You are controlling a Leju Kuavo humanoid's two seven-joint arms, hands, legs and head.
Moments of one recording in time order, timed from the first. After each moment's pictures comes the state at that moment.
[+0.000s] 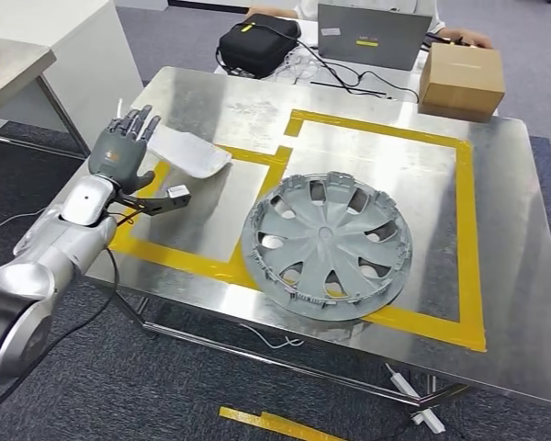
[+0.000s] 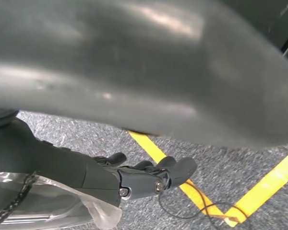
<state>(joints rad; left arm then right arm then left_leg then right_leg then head) -0.95 0.25 -0.39 -0.38 -1.43 0.70 -0.17 -0.09 0.22 -0.91 -0.20 1.33 -0.10 -0.09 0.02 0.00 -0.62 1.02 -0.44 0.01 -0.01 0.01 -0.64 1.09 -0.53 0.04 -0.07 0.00</state>
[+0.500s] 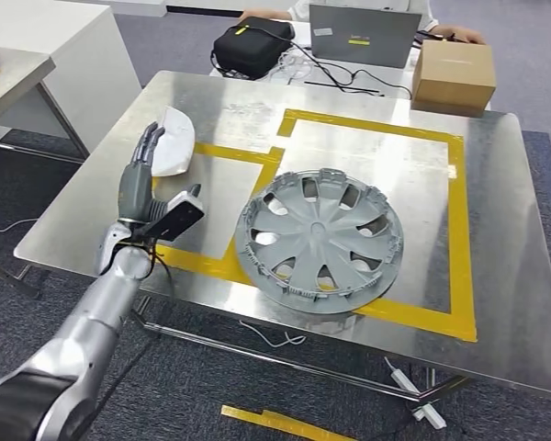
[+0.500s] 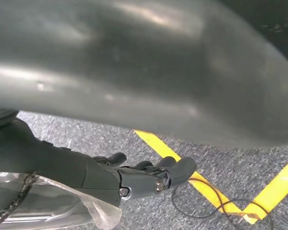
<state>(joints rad) -0.52 0.04 -0.09 -1.03 -0.60 0.46 -0.62 -0.08 0.21 -0.92 -0.20 1.30 -0.11 -0.07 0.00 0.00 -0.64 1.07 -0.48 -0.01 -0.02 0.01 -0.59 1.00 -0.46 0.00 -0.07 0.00</state>
